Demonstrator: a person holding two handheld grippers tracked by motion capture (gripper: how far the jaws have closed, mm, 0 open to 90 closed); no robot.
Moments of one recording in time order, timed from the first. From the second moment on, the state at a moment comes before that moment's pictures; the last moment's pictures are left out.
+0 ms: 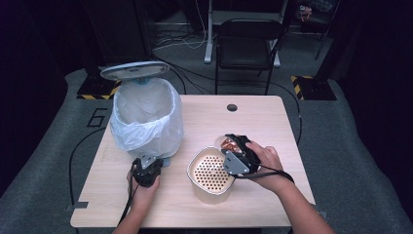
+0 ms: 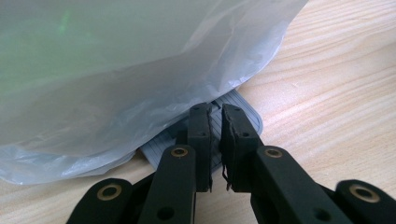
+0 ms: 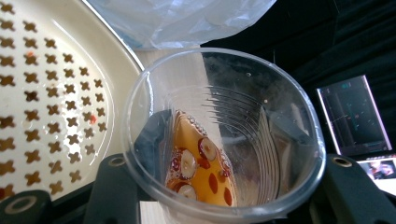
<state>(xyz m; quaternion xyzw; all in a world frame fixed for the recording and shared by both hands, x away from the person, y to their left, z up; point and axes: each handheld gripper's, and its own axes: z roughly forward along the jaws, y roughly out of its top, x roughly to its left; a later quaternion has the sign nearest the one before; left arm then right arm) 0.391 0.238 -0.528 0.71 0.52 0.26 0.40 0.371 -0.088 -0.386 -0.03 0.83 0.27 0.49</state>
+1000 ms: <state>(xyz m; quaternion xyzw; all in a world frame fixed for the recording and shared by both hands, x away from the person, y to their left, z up) 0.391 0.238 -0.528 0.71 0.52 0.26 0.40 0.347 -0.055 -0.410 -0.30 0.74 -0.02 0.60</state>
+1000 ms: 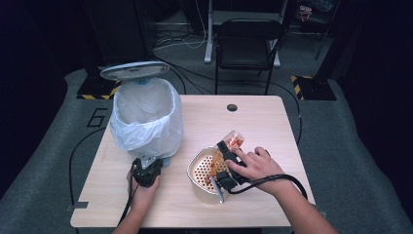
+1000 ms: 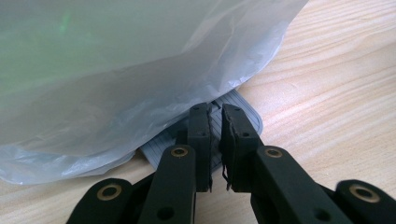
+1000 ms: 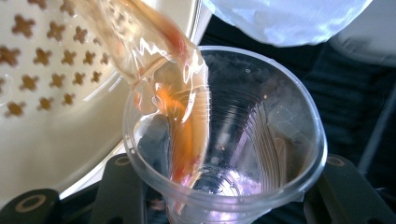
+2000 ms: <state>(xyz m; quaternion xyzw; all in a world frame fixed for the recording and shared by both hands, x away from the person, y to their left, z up) 0.391 0.238 -0.528 0.71 0.52 0.26 0.40 0.338 -0.057 -0.418 -0.34 0.69 -0.04 0.64</state>
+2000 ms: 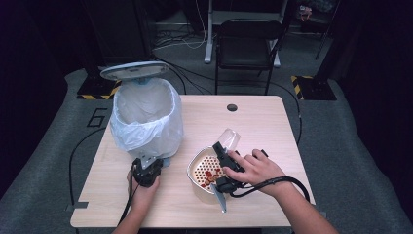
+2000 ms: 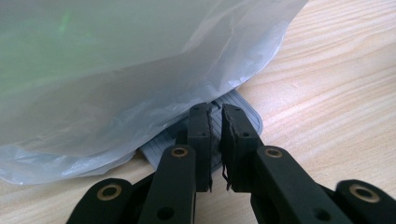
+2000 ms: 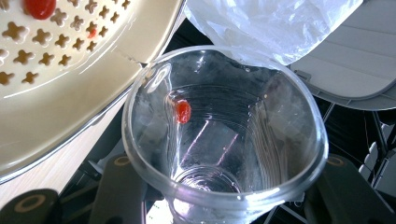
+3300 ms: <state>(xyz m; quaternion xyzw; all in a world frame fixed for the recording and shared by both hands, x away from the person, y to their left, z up) 0.393 0.243 -0.525 0.73 0.49 0.28 0.38 0.341 -0.057 -0.391 -0.24 0.75 0.10 0.61</state>
